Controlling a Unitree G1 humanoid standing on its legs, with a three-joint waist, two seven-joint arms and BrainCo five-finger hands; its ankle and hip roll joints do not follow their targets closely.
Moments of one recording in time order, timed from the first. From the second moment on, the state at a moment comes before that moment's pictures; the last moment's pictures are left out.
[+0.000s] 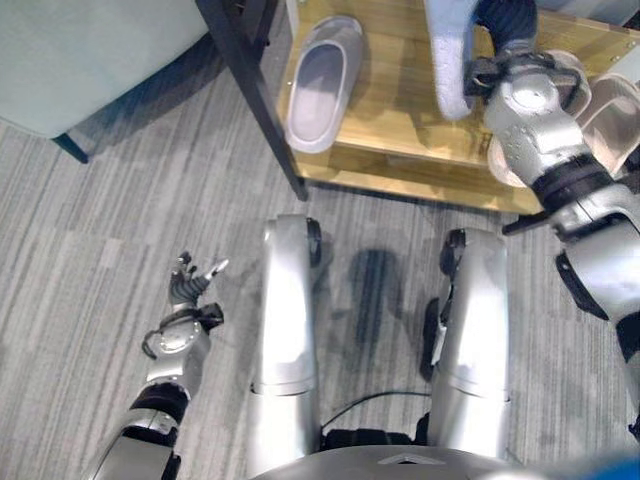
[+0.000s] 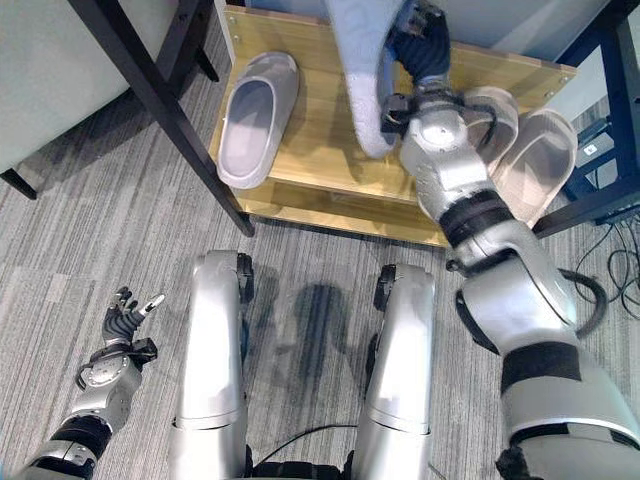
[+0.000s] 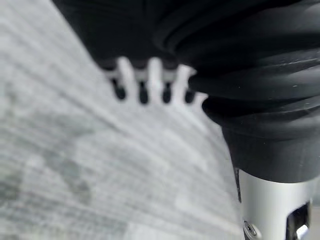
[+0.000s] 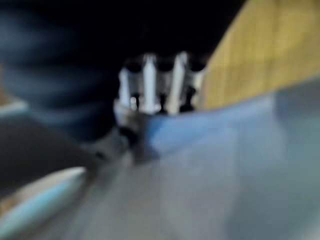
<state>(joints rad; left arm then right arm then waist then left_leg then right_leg) -0.25 0.48 -0.19 0.78 -0.68 -0.28 0.27 -1.42 -0.48 0.68 0.98 0.74 -0.16 -0.36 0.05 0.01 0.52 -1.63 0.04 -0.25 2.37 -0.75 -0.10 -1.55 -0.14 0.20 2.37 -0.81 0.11</state>
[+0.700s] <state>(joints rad) -0.29 0.44 -0.24 0.90 -0.63 -0.27 0.29 -1.43 -0.35 0.69 1.27 0.53 -0.08 -0.44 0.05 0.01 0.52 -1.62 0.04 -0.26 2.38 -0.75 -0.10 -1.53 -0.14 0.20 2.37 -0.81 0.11</state>
